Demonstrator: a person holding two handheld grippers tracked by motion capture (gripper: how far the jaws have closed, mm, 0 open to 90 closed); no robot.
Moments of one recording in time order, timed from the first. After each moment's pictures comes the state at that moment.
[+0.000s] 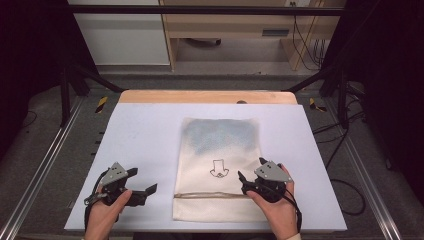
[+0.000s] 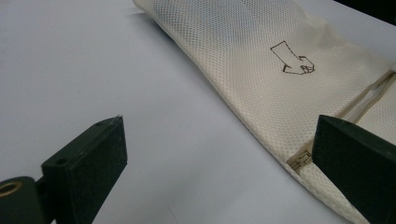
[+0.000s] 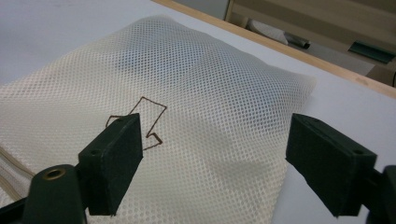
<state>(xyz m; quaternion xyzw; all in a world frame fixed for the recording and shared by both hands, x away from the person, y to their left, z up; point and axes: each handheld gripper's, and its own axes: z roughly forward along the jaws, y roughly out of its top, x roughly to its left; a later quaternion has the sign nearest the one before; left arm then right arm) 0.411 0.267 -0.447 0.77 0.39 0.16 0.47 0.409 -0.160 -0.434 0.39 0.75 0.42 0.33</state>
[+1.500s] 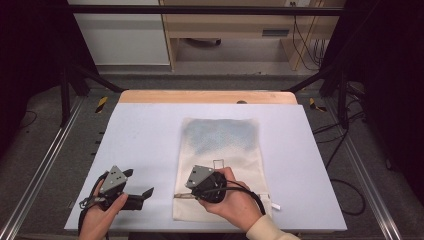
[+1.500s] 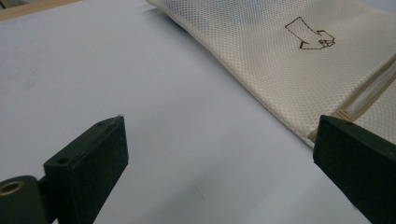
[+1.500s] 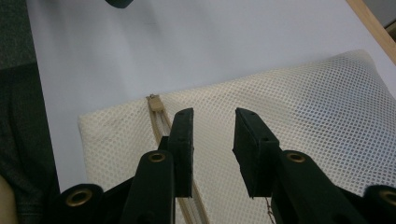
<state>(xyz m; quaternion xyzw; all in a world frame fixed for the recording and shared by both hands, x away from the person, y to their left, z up) 0.402 0.273 -0.445 0.79 0.37 0.21 0.43 0.407 -0.021 -0.394 0.14 0.92 0.32 0.20</state>
